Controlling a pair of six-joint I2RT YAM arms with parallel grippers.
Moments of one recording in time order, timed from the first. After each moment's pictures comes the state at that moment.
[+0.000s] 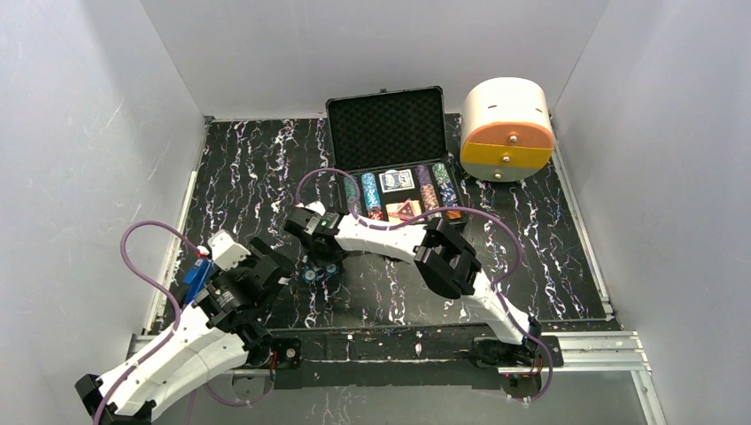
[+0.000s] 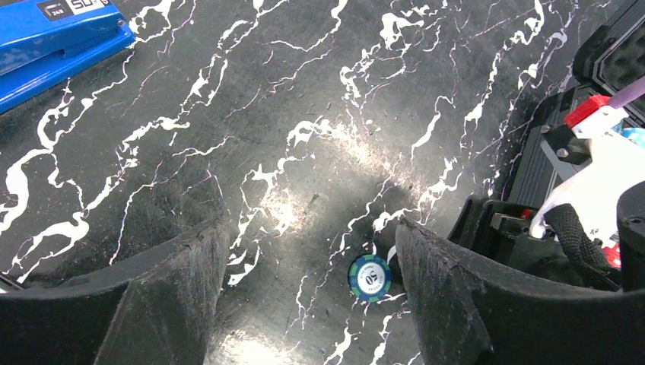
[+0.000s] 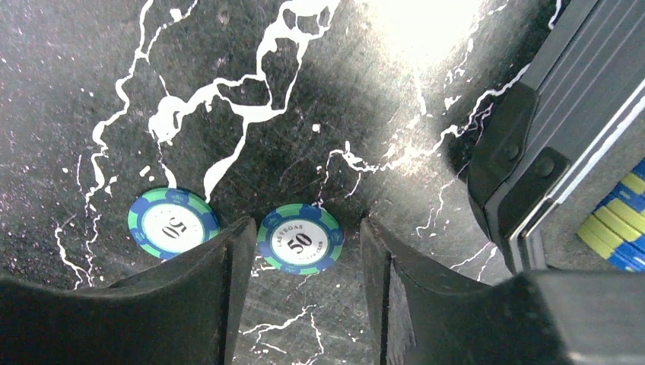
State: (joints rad) left arm -0.81 0.56 0.60 -1.10 -0.98 -1.32; right arm 1.18 2.36 2.01 -0.90 0.21 0.61
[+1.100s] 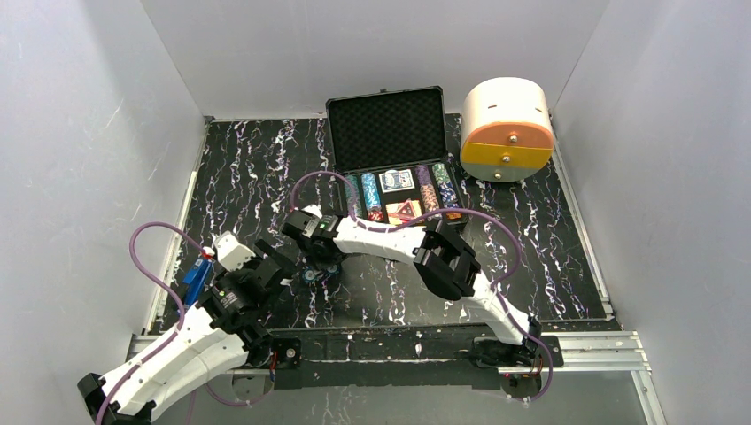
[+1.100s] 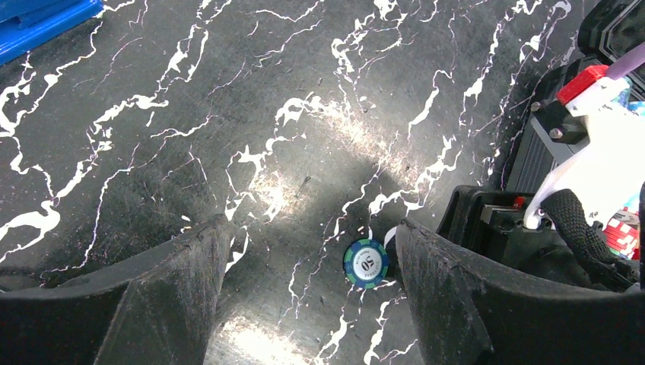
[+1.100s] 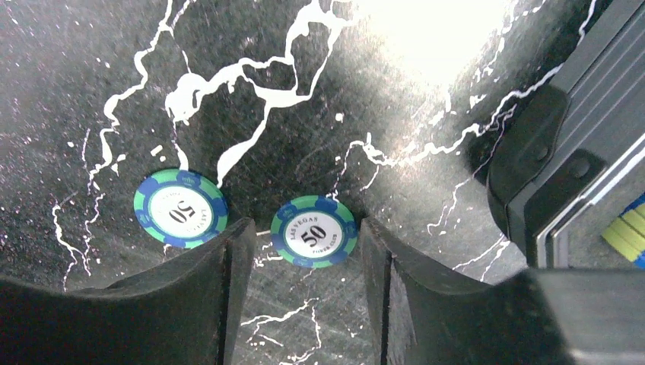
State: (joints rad) left arm -0.81 0.55 0.54 -1.04 -0.92 -1.31; right arm 1.19 2.35 2.01 -0.91 0.20 0.55
